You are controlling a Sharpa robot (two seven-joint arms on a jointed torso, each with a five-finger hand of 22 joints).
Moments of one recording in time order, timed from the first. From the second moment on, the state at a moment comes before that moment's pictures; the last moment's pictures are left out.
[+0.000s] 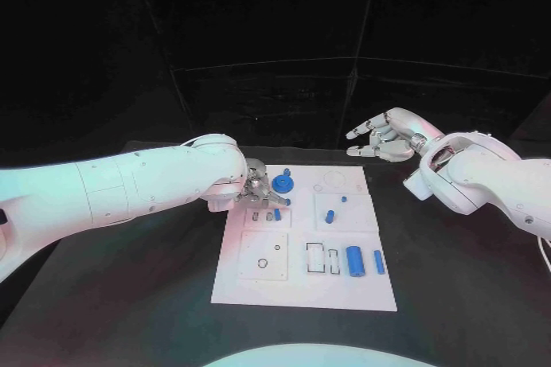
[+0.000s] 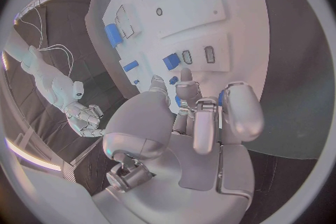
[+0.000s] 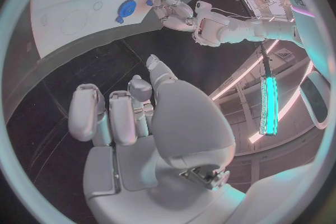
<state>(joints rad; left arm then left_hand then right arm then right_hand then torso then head) 1.35 -0.60 -0.18 1.32 -0.97 0.16 -0.58 1.08 0.15 -0.29 0.24 0.05 0.86 0.05 0.74 0.43 1.24 -0.03 1.12 0.86 1.46 -0.08 1.55 1.31 0.11 1.46 0.02 1.28 1.07 1.29 -0.85 -0.04 1.47 -0.97 -0.34 0.05 1.40 -0.02 0.03 0.07 0.22 0.89 0.16 0.10 0.07 1.29 0.07 1.01 1.10 1.47 0.00 1.37 1.23 0.06 1.34 0.11 1.41 1.23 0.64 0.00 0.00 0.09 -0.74</state>
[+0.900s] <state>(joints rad) 1.35 -0.54 -0.18 1.27 -0.98 0.23 -0.59 1.11 0.15 -0.29 0.24 0.05 0.84 0.05 0.76 0.45 1.24 -0.03 1.13 0.86 1.47 -0.09 1.55 1.31 0.11 1.46 0.02 1.28 1.07 1.29 -0.81 -0.04 1.45 -1.04 -0.33 0.02 1.41 -0.02 0.03 0.07 0.23 0.88 0.16 0.09 0.07 1.28 0.07 0.99 1.08 1.47 0.00 1.35 1.21 0.06 1.32 0.11 1.40 1.21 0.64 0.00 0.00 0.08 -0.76</state>
